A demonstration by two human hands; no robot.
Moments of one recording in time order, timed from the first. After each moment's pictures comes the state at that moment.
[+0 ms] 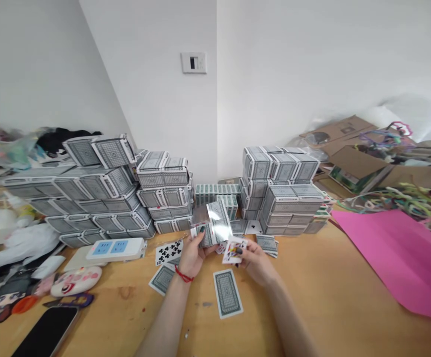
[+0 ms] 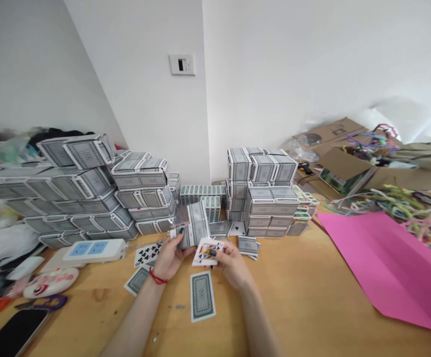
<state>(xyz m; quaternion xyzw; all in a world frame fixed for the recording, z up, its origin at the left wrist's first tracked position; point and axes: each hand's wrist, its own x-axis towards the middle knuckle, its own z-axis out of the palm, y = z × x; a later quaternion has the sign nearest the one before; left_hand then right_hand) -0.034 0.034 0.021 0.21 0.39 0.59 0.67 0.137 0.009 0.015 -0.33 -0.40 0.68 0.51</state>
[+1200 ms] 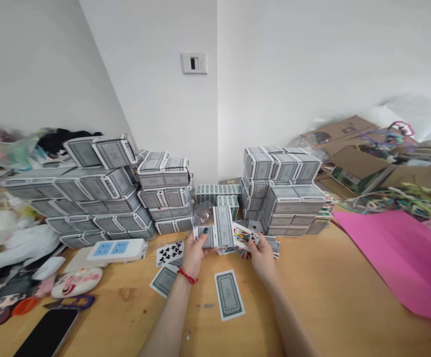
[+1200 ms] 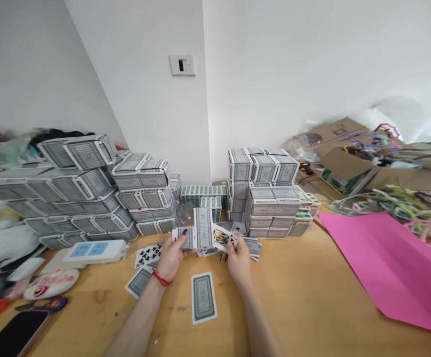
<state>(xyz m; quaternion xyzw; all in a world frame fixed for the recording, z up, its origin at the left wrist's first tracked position) -0.032 0.037 0.012 0.29 0.42 0.61 0.61 0.143 0.021 0.006 -0.50 -0.48 0.43 0.58</state>
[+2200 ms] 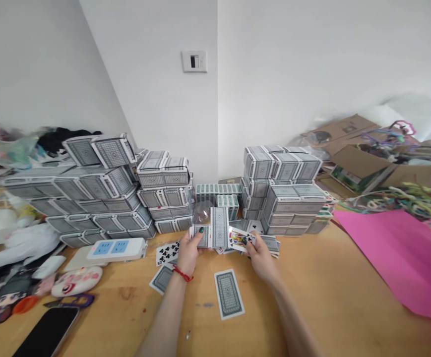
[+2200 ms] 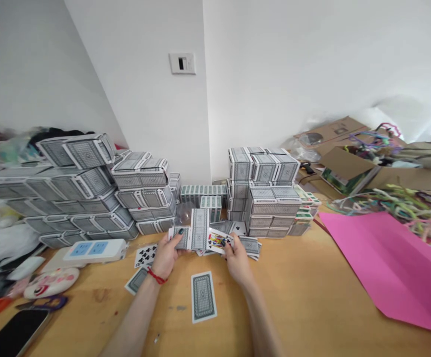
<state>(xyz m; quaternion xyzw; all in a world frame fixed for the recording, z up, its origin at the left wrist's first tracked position) -0.044 0.040 0.012 0.30 0.45 0.60 0.58 0.148 0.021 0.003 -0.49 -0.49 0.47 0.54</state>
